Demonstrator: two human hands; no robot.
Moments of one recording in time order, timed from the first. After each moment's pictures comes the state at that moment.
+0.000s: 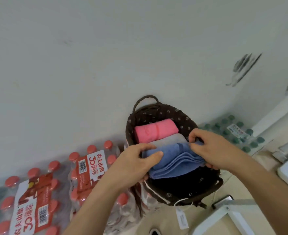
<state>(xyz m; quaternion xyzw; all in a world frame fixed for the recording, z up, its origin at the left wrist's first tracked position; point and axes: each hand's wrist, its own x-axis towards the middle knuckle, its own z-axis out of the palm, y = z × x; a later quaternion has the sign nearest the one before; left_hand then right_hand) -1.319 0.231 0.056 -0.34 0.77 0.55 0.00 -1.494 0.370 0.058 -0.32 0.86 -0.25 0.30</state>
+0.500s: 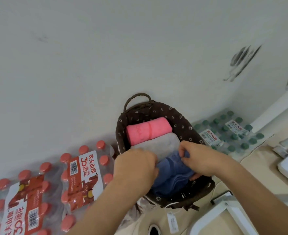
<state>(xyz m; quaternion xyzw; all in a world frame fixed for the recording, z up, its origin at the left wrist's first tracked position) -1.354 0.260 0.054 -0.24 0.96 0.06 0.13 -1.502 0.367 0.031 -0.33 0.83 -0.16 0.41</state>
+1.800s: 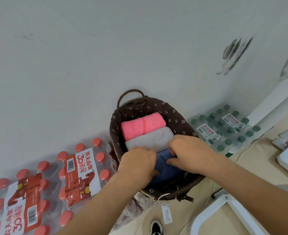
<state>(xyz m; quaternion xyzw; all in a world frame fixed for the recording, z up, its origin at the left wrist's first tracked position) -1.369 0.268 0.023 -0.19 0.97 0.03 0.17 -1.494 0.368 0.020 -0.55 0.82 0.01 0.15</state>
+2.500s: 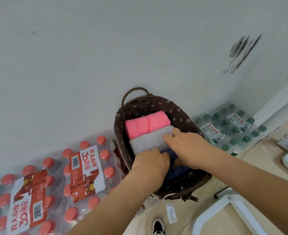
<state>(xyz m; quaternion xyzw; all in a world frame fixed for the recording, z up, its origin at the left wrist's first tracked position) -1.376 0.284 0.021 -0.15 0.96 0.01 0.24 -1.493 0.351 0.021 -0.59 0.78 0.13 0.13</state>
